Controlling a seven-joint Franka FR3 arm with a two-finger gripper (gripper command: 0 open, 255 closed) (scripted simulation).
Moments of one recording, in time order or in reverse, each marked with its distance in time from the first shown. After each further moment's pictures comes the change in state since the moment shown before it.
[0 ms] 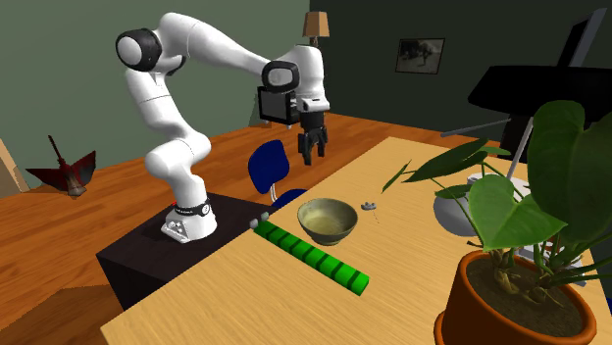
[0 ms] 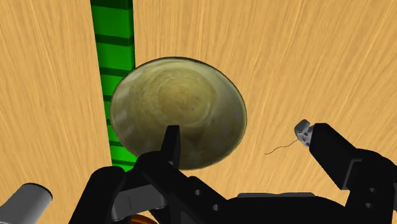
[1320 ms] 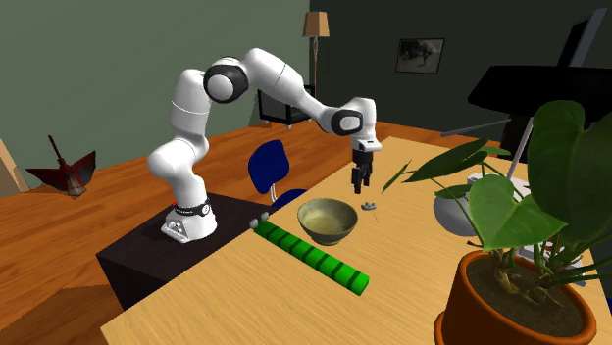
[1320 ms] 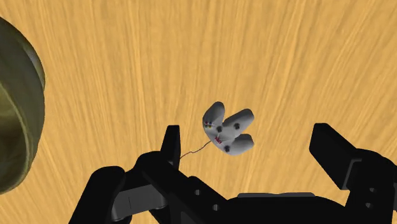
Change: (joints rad) arm 0.129 0.752 0.088 0.515 -0.300 0.130 0.411
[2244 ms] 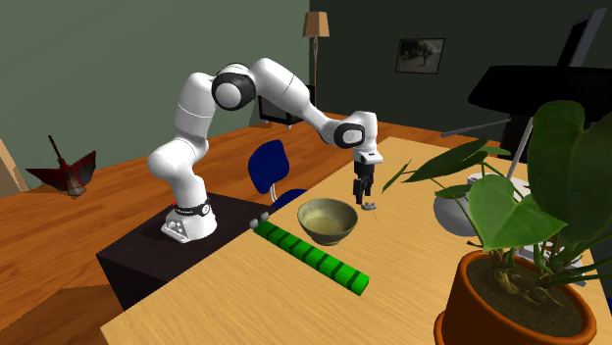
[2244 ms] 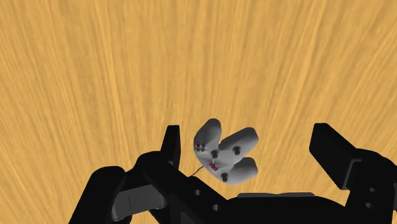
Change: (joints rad) arm 0.012 0.087 -0.021 0.015 -0.037 0.067 0.027
